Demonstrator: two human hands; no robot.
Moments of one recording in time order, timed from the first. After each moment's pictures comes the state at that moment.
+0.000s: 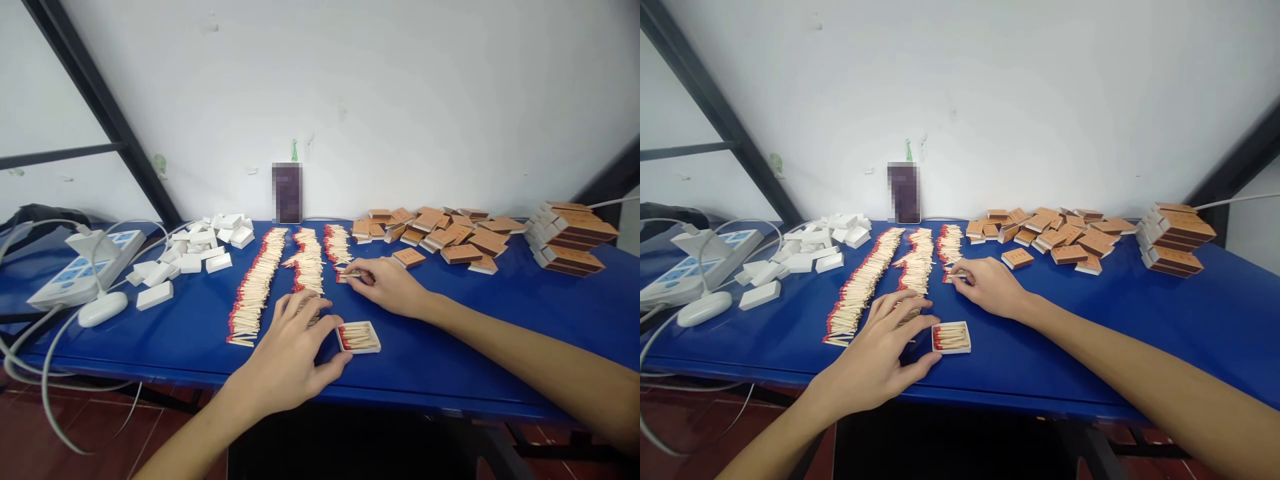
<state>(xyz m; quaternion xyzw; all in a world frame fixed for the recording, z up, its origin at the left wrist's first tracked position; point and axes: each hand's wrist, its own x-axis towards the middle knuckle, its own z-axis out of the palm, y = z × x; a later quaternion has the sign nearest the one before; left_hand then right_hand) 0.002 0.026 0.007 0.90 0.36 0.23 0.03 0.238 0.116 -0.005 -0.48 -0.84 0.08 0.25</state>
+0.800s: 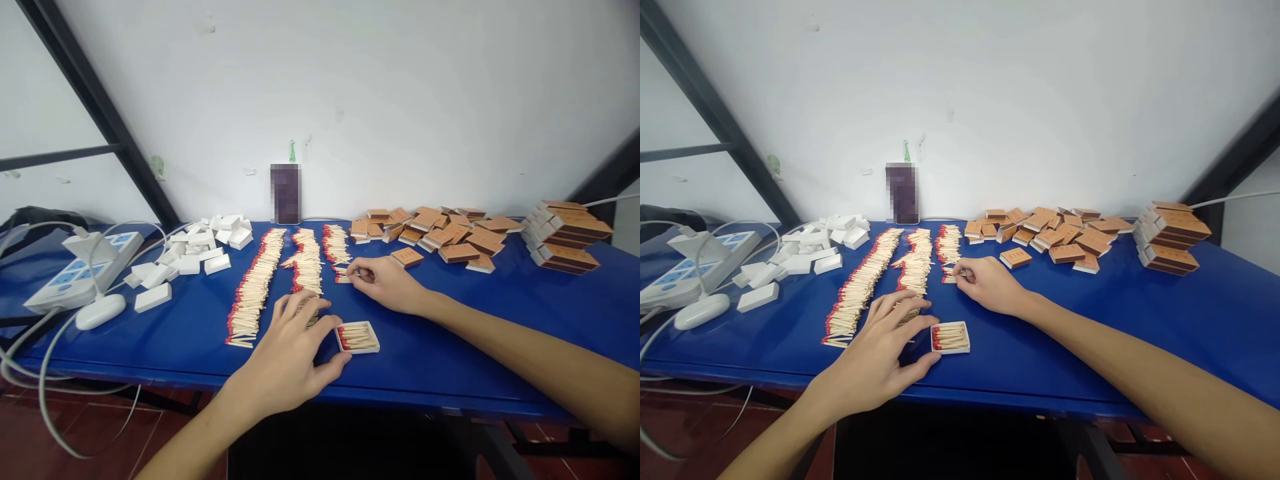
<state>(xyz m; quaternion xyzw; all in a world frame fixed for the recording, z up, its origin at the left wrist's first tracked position) 0.003 0.027 0.007 0.90 0.36 0.23 0.03 0.240 0.120 -0.005 -0.47 -0.83 0.12 0.27</state>
